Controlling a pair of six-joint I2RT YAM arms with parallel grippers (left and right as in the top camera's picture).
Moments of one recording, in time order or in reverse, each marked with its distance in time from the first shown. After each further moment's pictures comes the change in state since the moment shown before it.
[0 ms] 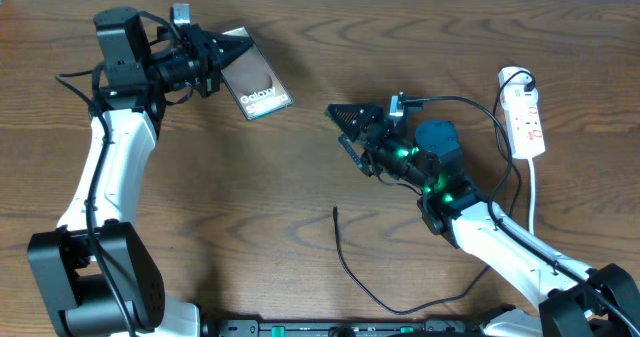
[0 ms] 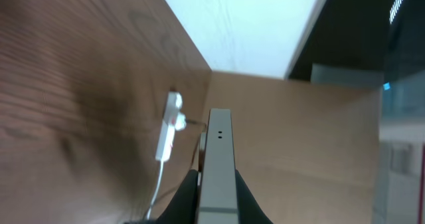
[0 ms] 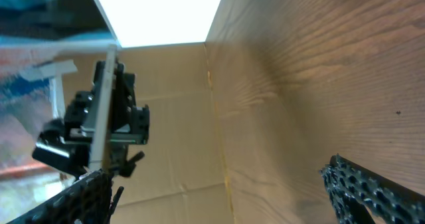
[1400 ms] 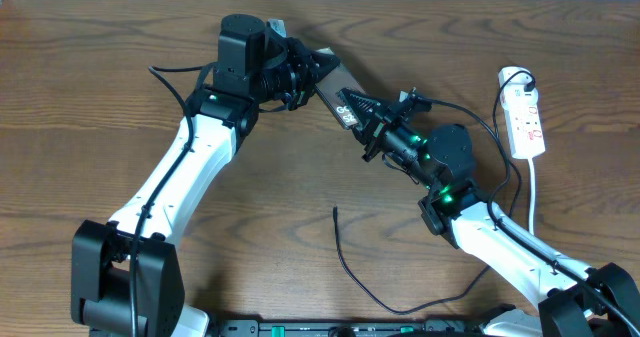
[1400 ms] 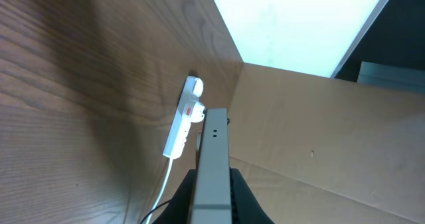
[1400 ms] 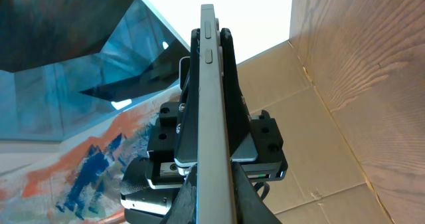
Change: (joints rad) left arm -0.412 0.000 0.000 0.001 -0.427 -0.164; right arm 0.003 0.000 -0.002 0.283 0.116 0.594
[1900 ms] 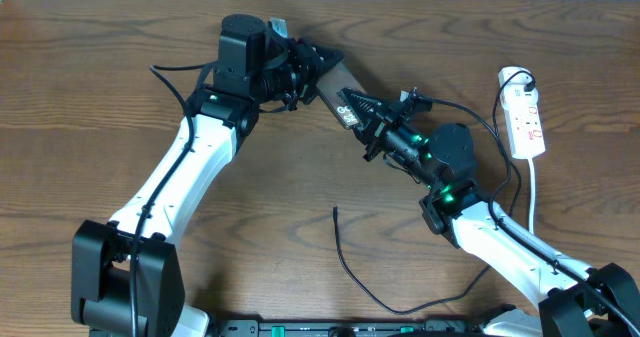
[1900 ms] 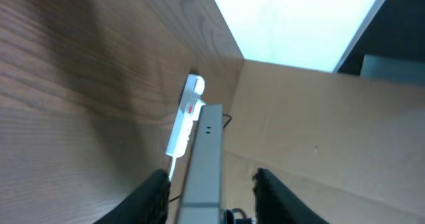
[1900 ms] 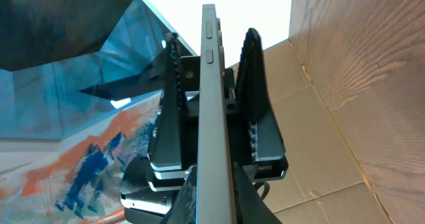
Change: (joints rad) left arm 0.000 0.000 0.000 0.000 0.008 0.024; right arm -0.008 0.000 0.000 0.001 -0.011 -0.001
